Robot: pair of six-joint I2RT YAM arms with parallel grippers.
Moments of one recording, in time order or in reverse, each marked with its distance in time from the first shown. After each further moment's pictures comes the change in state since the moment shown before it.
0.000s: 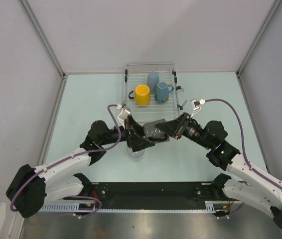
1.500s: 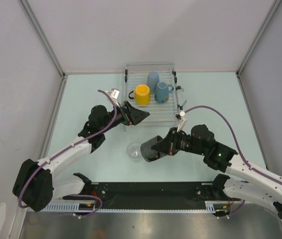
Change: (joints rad) left arm 0.159 0.106 0.171 -0.245 -0.310 -0.081; right arm 0.154 0.015 0.035 -0.353 -0.007 -0.160
